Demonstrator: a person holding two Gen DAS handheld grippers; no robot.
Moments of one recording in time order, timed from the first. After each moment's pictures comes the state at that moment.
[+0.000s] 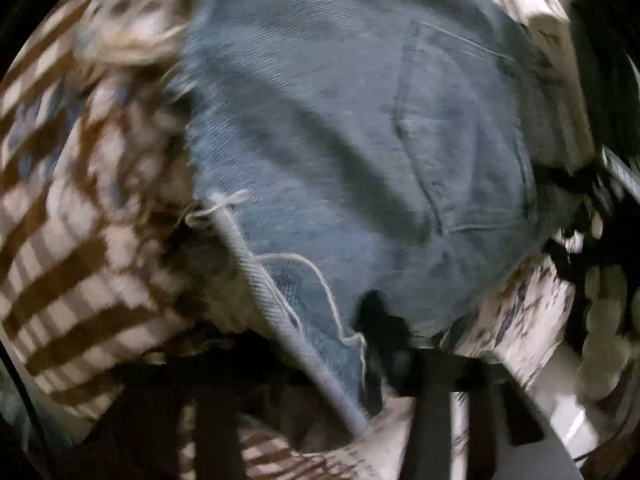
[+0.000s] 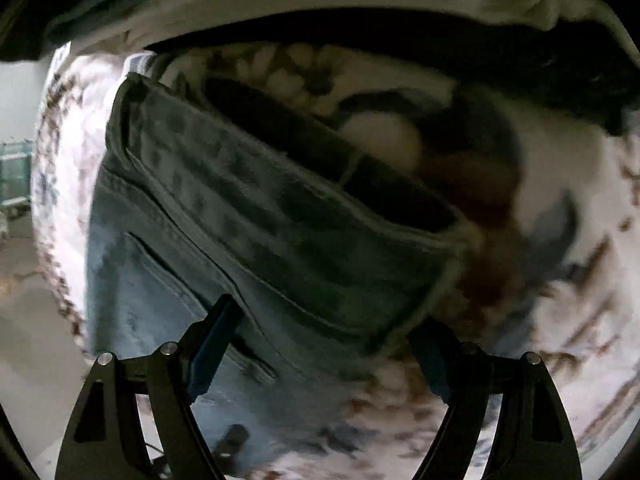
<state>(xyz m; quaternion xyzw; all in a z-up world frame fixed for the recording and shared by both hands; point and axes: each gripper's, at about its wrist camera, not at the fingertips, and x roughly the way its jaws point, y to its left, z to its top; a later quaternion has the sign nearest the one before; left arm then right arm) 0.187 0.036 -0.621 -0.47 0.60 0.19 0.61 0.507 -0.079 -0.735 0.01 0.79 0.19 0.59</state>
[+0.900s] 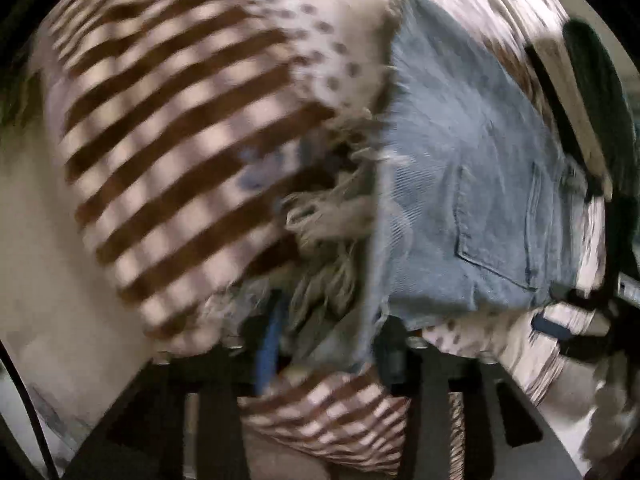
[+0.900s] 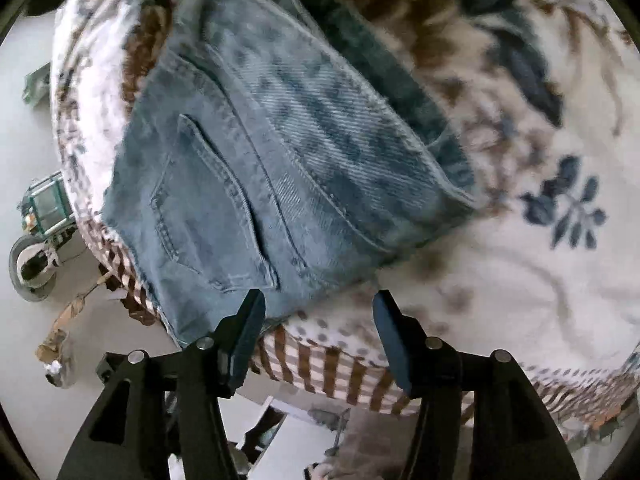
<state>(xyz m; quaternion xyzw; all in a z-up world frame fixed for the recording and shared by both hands) 0.099 0.103 -0.582 -0.40 0.63 0.21 0.63 0.338 -0.142 -0.686 0.14 0.84 0.15 0.50</state>
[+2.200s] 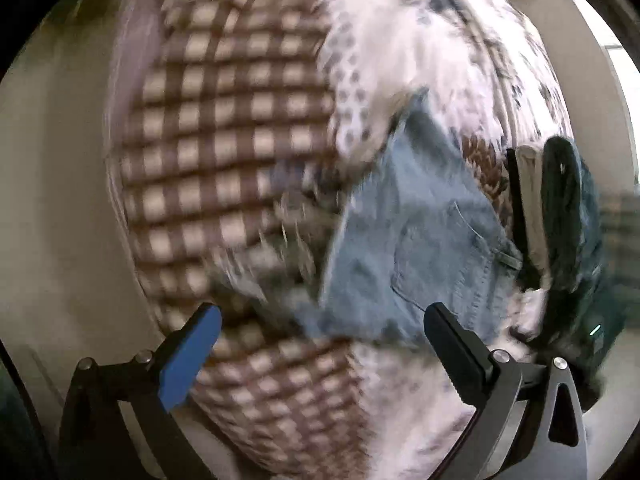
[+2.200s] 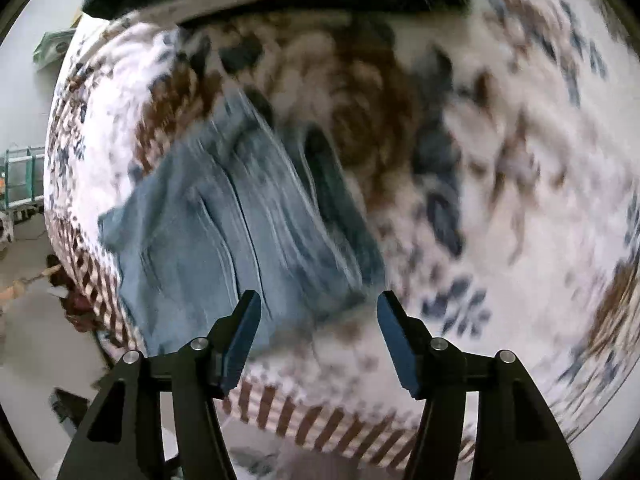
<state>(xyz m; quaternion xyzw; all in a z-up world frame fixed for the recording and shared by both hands) 0.049 0.108 -0.550 -0.56 0.50 0.26 0.60 0.413 -0.170 -0.639 0.02 0.80 0.15 0.58</state>
